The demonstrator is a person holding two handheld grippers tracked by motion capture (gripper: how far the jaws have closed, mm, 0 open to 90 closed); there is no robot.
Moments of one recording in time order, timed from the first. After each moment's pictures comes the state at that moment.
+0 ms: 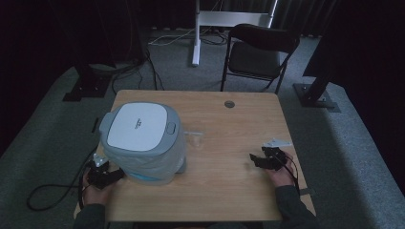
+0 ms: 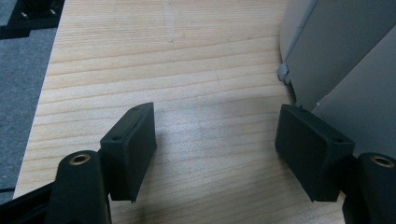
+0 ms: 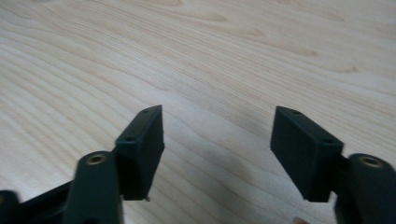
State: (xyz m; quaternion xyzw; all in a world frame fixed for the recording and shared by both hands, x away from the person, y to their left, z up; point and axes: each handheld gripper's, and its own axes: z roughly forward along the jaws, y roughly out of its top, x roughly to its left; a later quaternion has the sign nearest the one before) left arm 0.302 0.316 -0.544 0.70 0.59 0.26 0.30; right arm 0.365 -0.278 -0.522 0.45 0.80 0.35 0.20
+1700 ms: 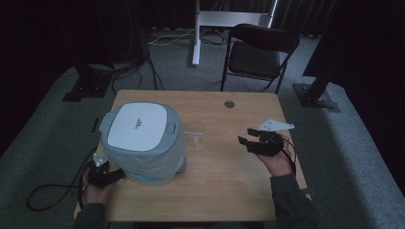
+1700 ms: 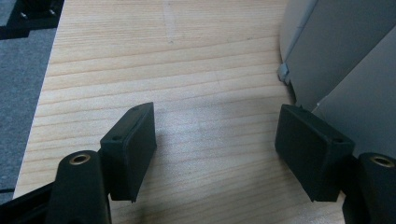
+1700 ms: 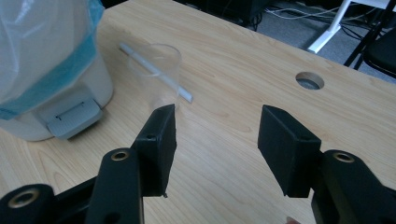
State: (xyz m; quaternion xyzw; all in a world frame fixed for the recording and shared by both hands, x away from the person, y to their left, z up) left arm 0.302 0.316 -0.544 0.70 0.59 0.26 0.30; right arm 0.352 -0.229 -0.406 0.37 0.79 0.45 0.19
